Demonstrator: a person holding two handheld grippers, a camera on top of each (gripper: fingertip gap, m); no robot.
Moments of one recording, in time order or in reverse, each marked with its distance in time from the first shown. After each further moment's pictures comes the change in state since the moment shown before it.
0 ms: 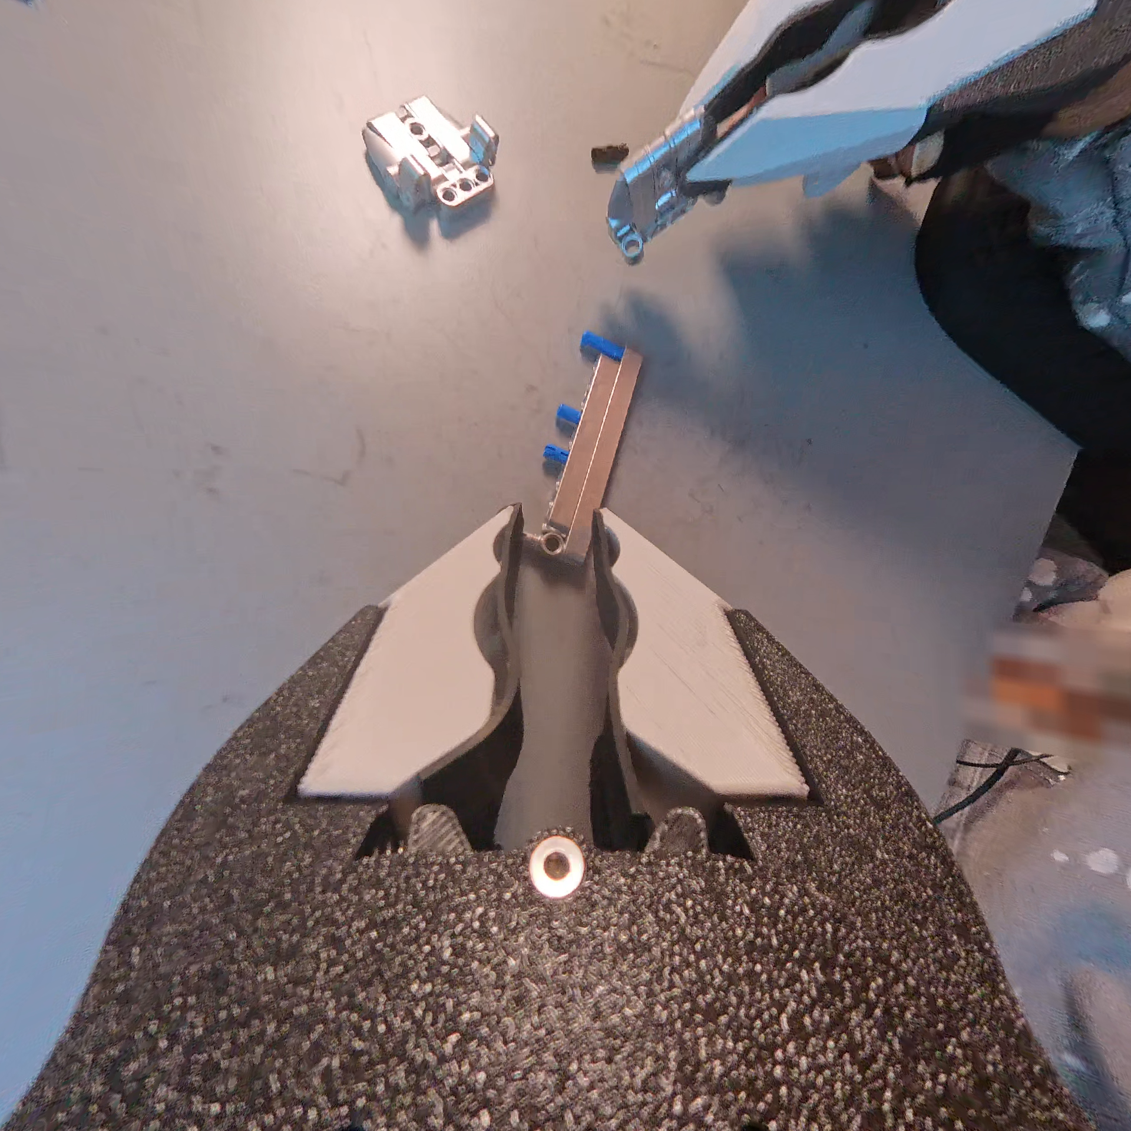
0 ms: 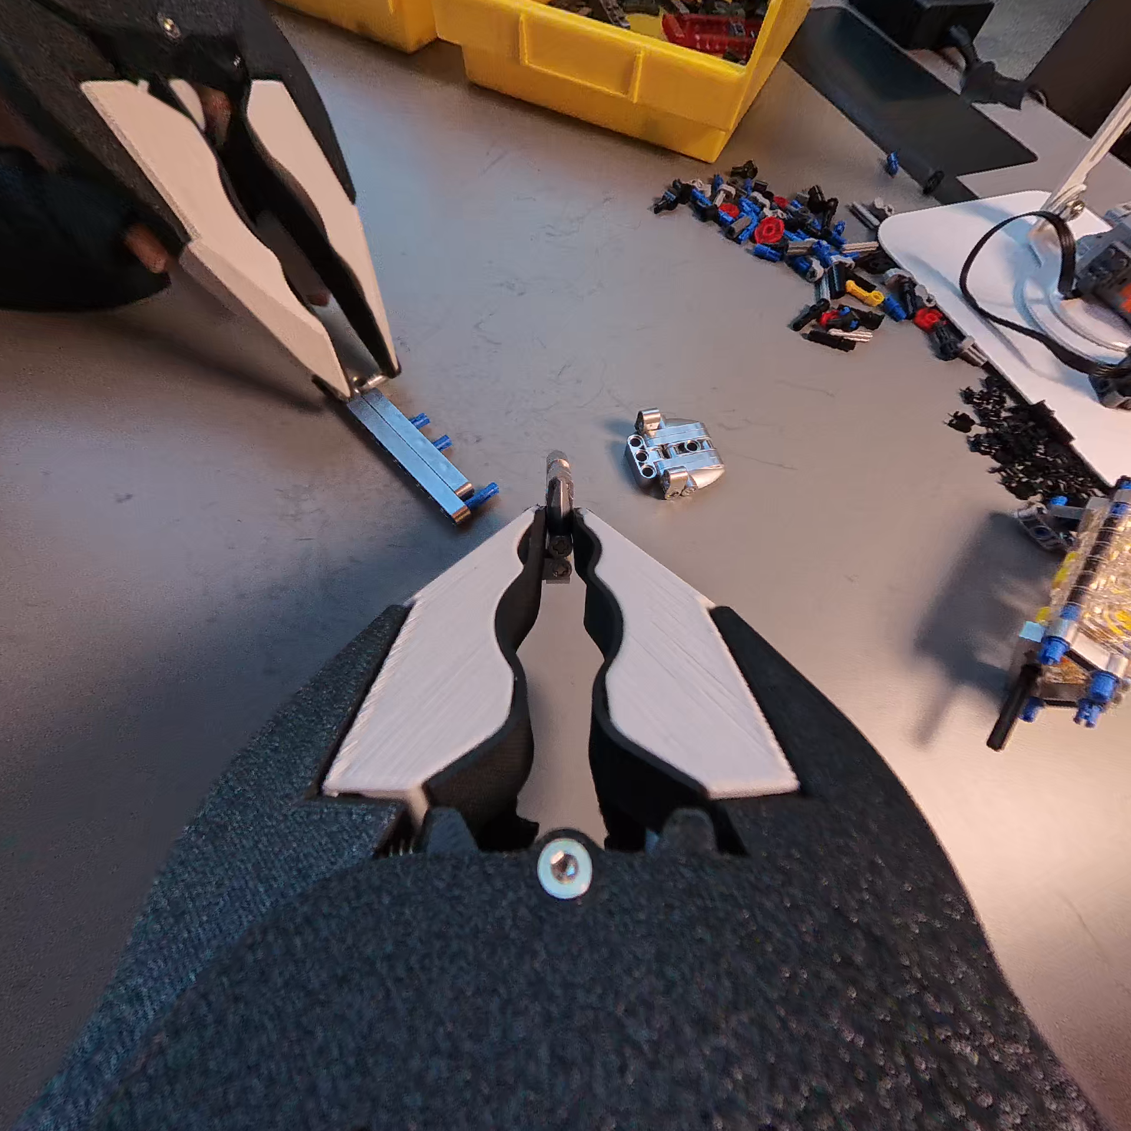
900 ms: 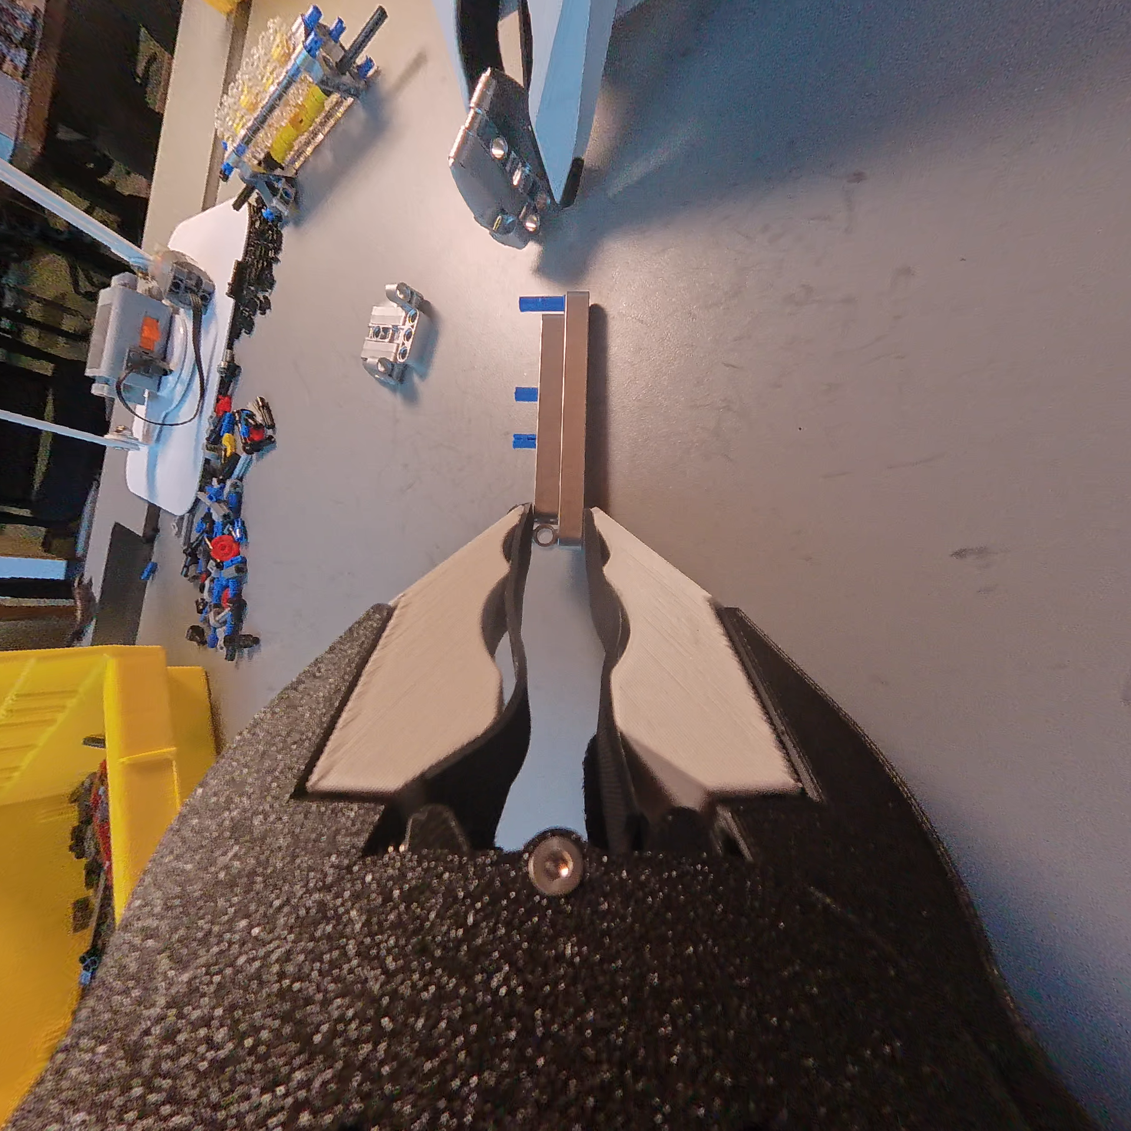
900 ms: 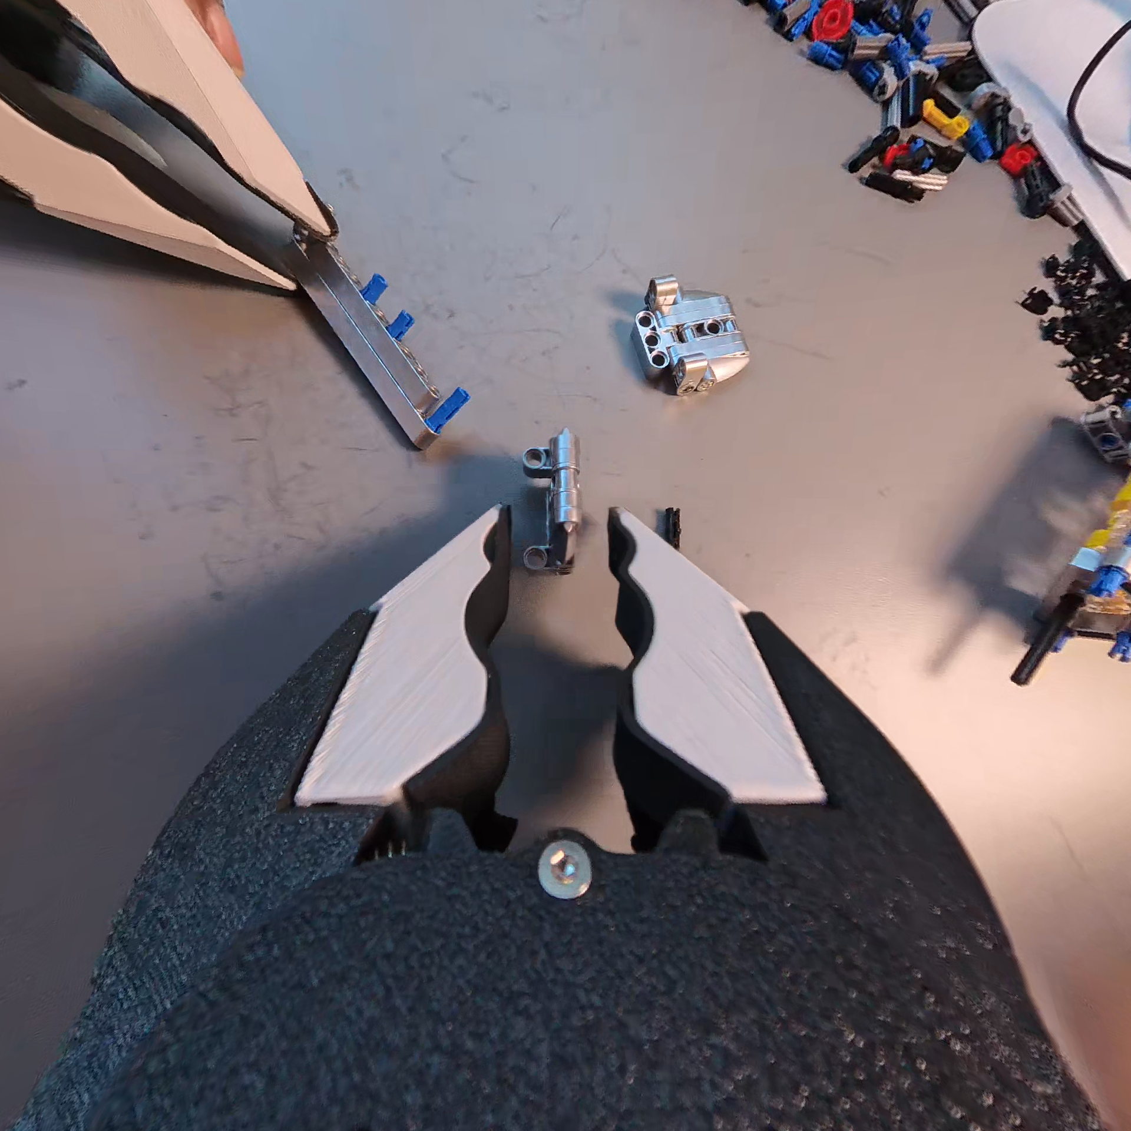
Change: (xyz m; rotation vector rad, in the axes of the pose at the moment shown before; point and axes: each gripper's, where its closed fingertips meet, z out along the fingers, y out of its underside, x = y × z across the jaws) left arm 0.002 0.000 0.005 0.010 -0.391 0.873; right arm 0.003 0.038 0.004 -0.210 0.005 -0.016
